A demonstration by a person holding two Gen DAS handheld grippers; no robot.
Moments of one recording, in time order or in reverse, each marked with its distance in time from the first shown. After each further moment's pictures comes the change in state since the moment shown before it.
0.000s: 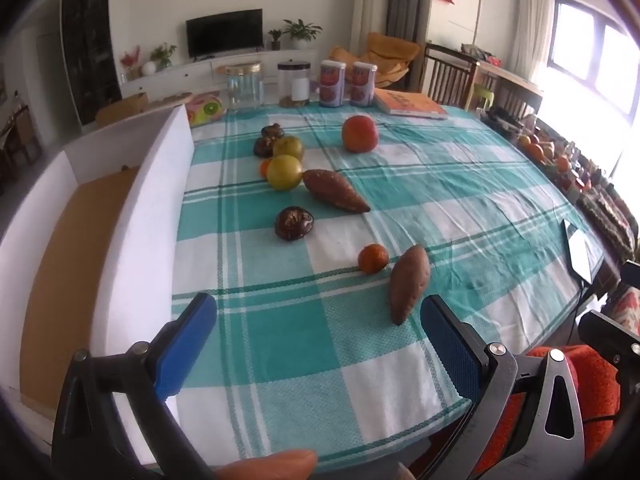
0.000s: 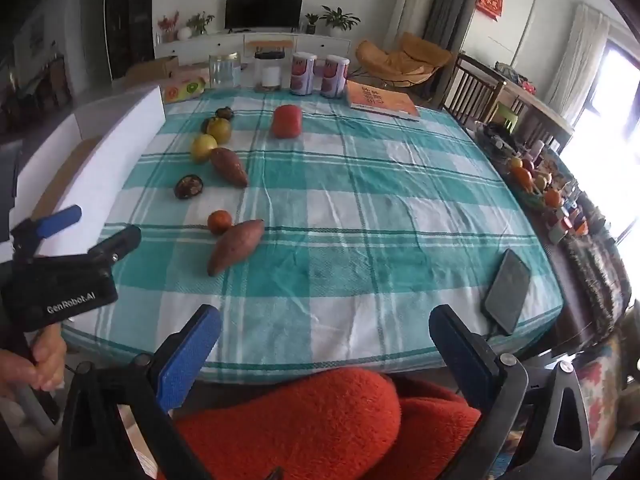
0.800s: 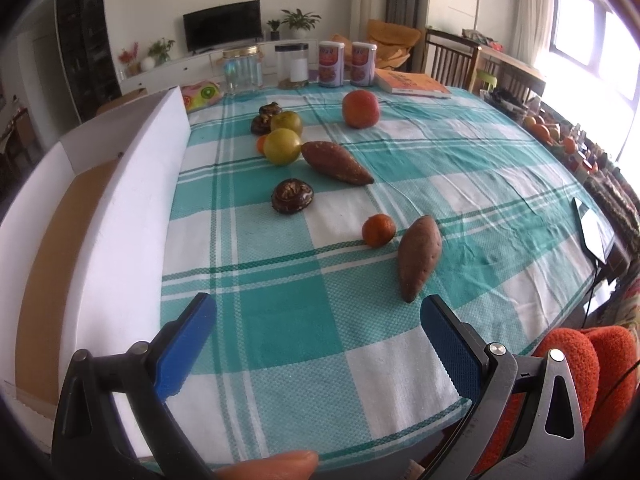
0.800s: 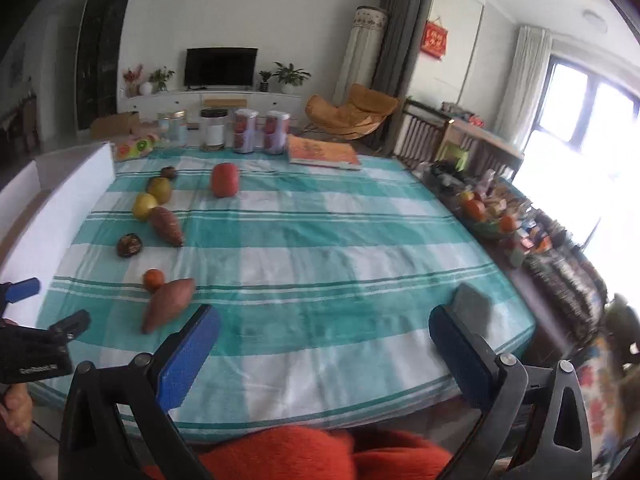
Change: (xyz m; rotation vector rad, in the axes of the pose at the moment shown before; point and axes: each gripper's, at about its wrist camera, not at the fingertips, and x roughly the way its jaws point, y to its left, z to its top) left arm 0.015 -0.006 -0.020 0.024 0.015 0.020; right arm -0.044 -0.062 0.027 -0.103 -0.199 -0.479
